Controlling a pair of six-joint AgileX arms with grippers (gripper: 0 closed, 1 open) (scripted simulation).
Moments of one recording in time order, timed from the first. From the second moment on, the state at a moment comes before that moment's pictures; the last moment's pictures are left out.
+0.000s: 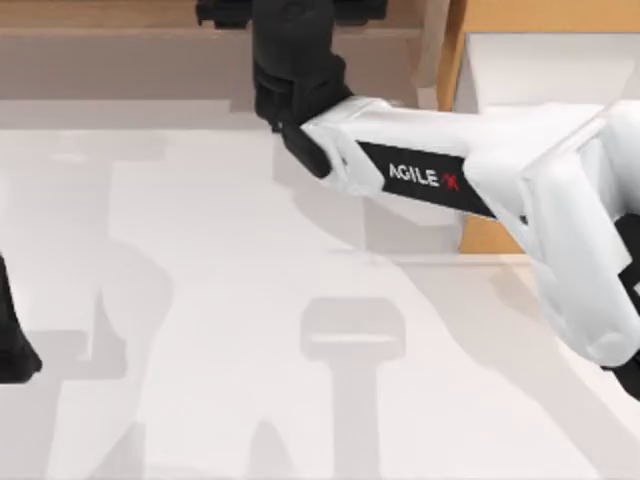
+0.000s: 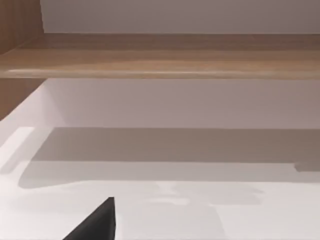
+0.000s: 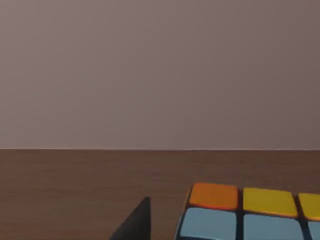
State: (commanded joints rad) left arm 0.00 0.00 0.00 0.00 0.00 0.00; right arm 0.68 2.60 2.05 0.68 0.71 -0.08
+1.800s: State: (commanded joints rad) left arm 0.00 0.00 0.00 0.00 0.00 0.00; right arm 0.64 2.09 0.54 1.59 0.37 -1.14
